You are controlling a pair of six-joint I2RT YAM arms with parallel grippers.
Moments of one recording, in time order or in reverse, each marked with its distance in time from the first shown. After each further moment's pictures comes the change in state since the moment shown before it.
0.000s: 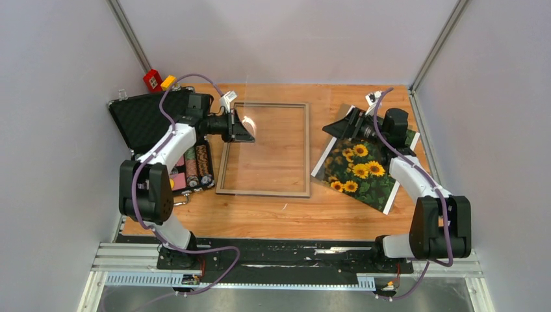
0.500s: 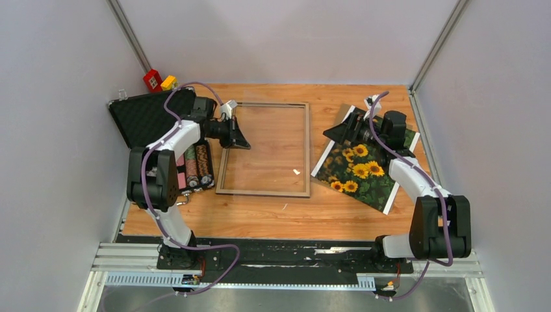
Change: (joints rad) left arm 0.017 0.141 0.014 -0.114 -0.146 0.066; right arm 0.000 0.001 -0.030 -0.050 0.048 -0.136
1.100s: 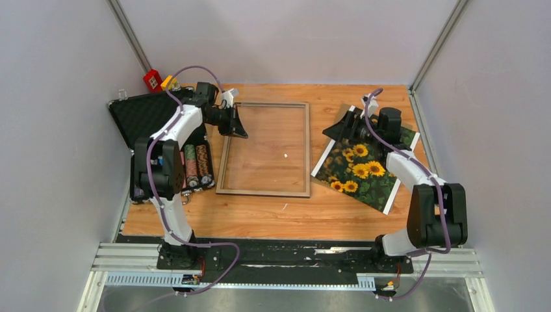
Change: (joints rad) left arm 0.005 0.135 0.264 -0.184 -0.098 0.124; right arm 0.007 0.064 0.042 -0.048 0.043 -0.049
